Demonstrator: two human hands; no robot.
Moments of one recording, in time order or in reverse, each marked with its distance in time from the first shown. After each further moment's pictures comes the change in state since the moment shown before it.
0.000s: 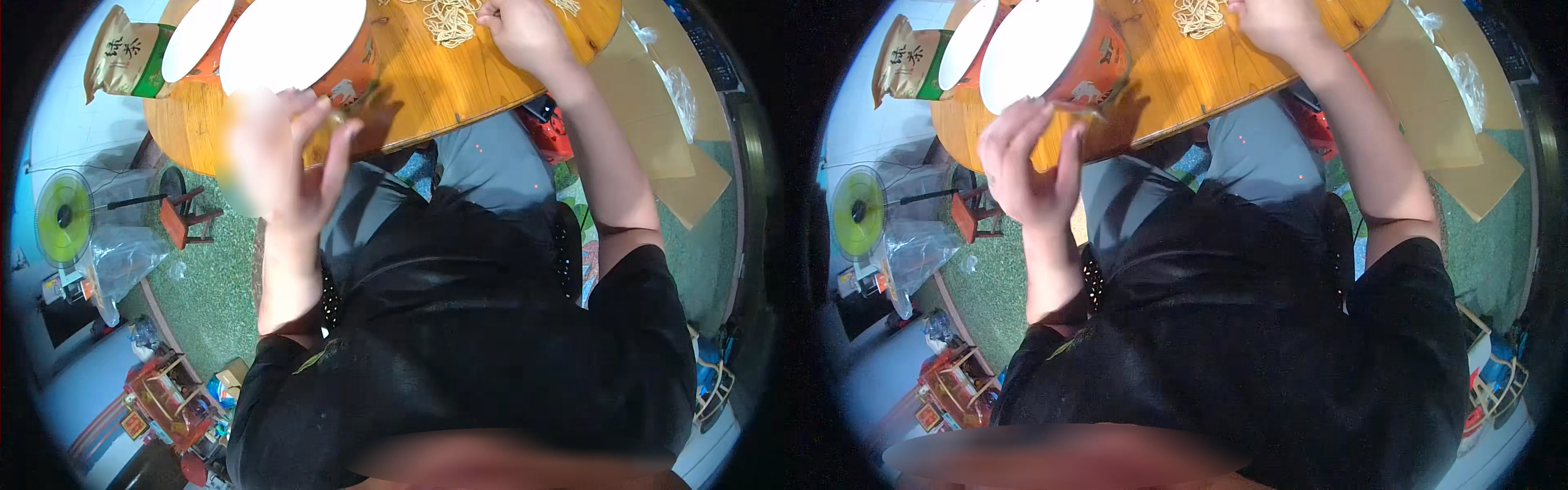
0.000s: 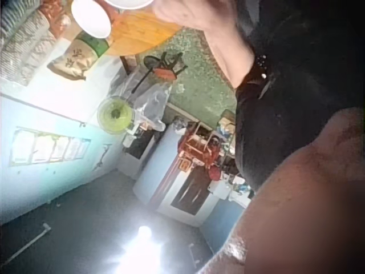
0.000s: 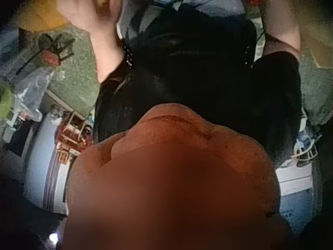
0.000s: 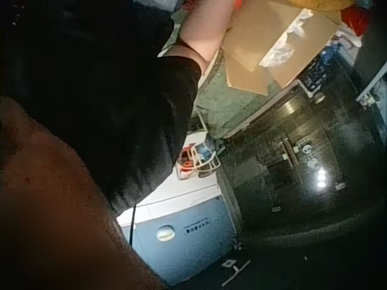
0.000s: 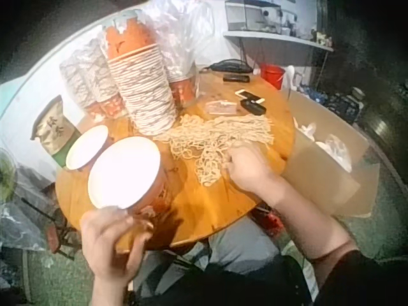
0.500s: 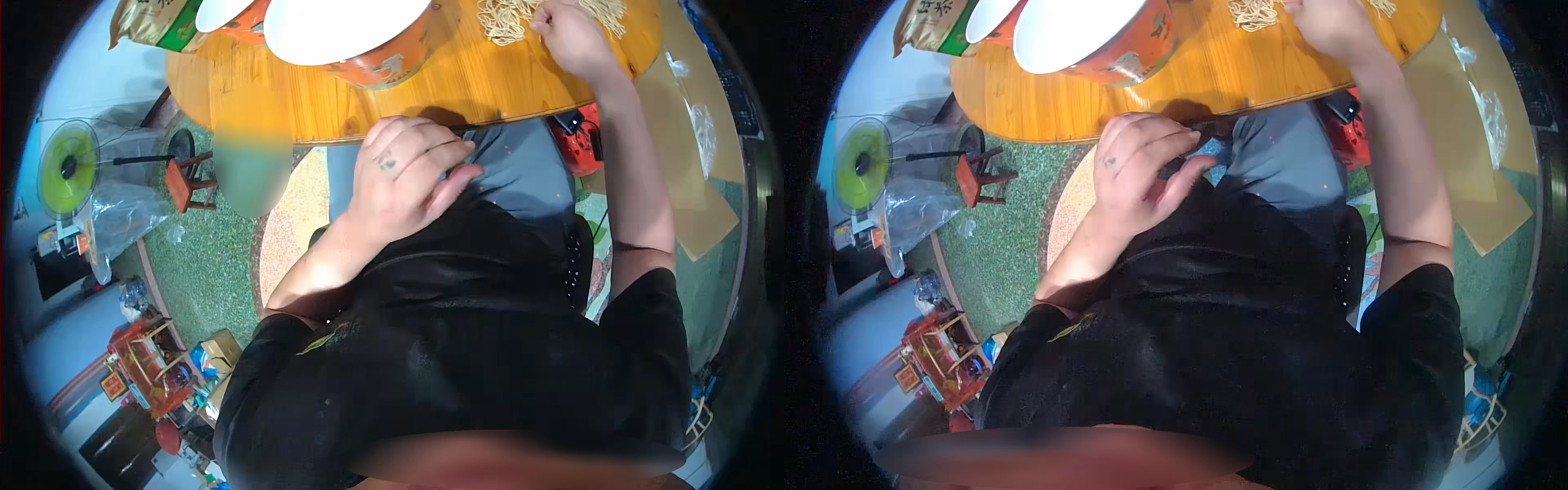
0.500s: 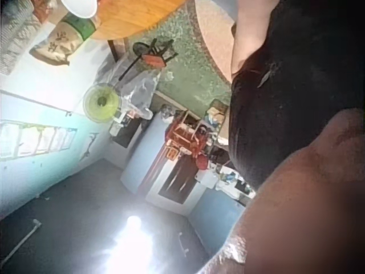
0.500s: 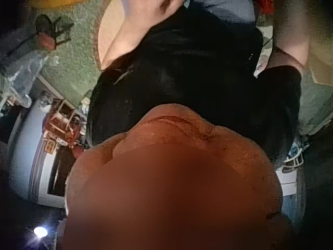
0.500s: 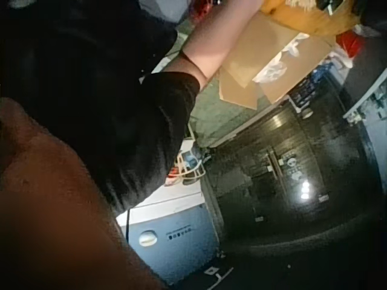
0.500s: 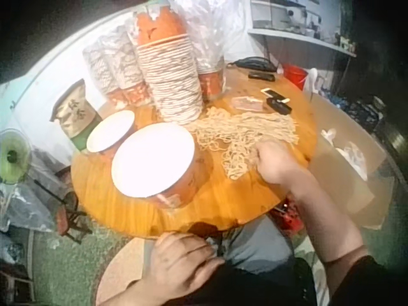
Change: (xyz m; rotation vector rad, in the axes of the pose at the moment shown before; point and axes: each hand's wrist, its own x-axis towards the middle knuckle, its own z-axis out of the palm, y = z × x) left_hand -0.035 0.049 0.023 -0.431 -0.139 -0.070; right_hand 0.011 -0.024 -0.017 -0.075 -0.267 0.214
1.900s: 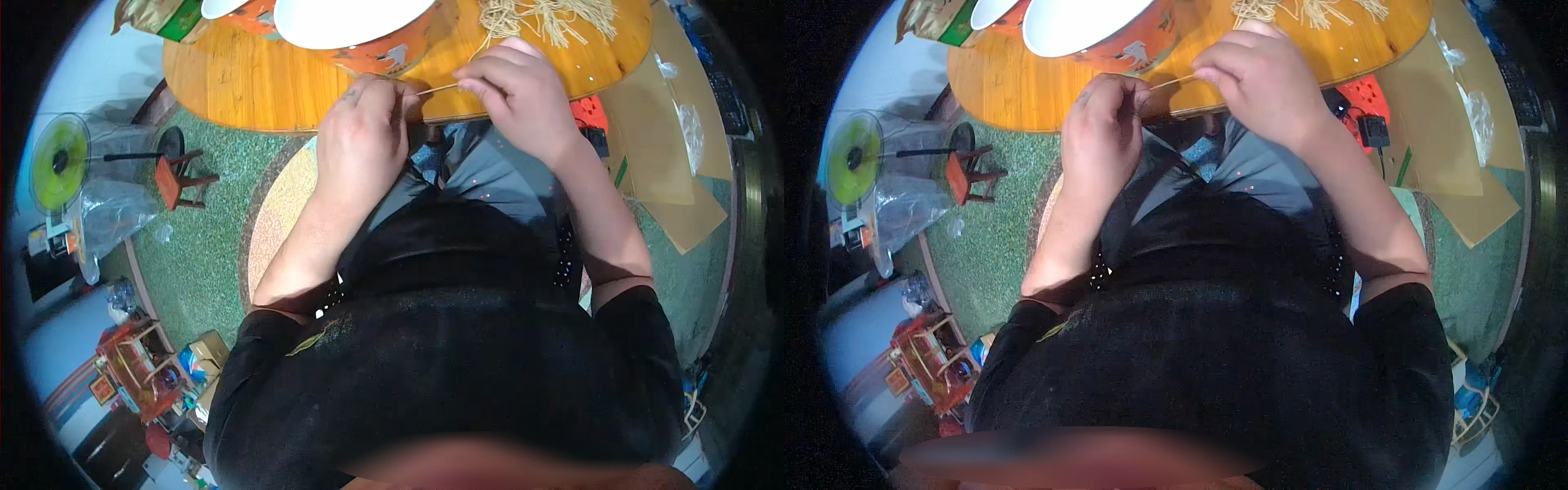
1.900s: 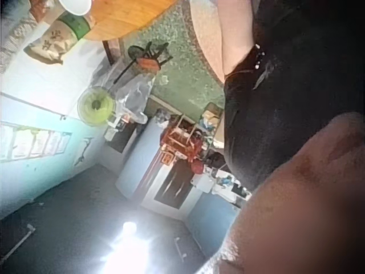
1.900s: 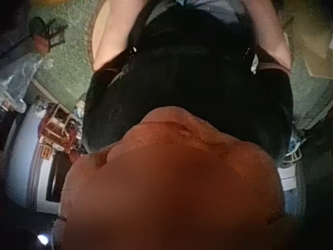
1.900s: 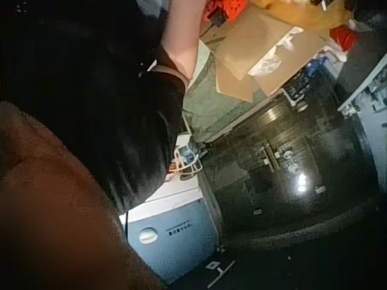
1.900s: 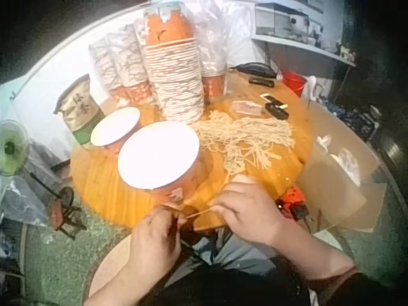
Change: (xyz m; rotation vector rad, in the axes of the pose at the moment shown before) left_hand 0.009 -0.010 -0.029 0.253 -0.057 -0.404; right_hand -0.084 -0.061 0.027 0.388 0.193 -0.609
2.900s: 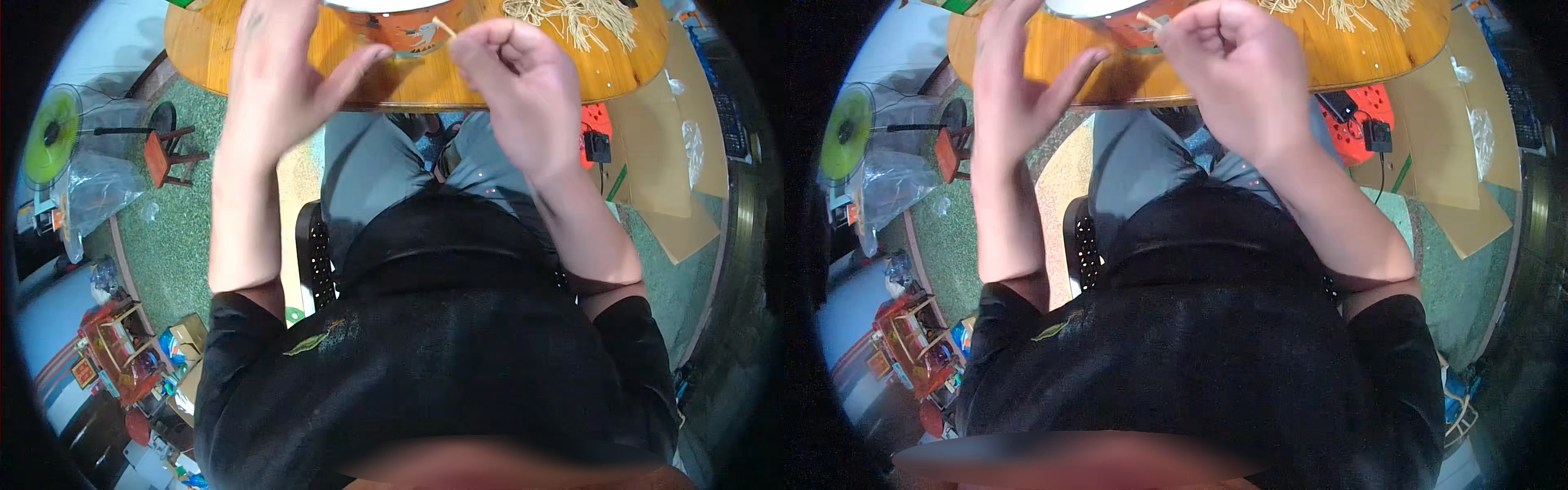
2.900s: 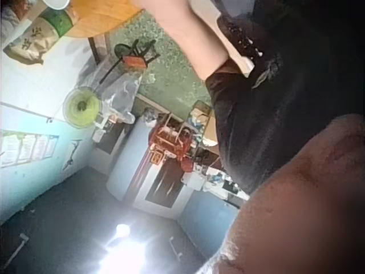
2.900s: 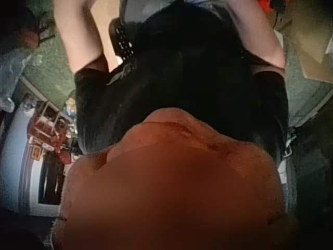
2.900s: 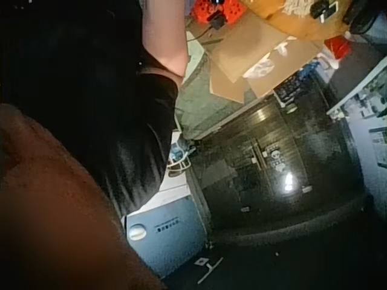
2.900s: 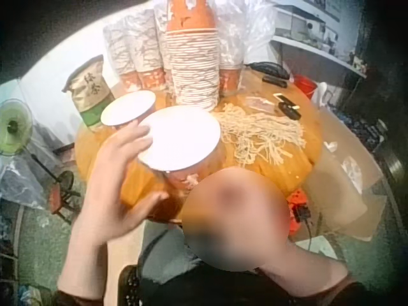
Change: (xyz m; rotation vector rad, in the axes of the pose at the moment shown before) left_hand 0.042 -0.037 -0.072 0.138 0.236 0.401; right_hand 0.023 -0.069 0.024 0.666 0.153 0.490
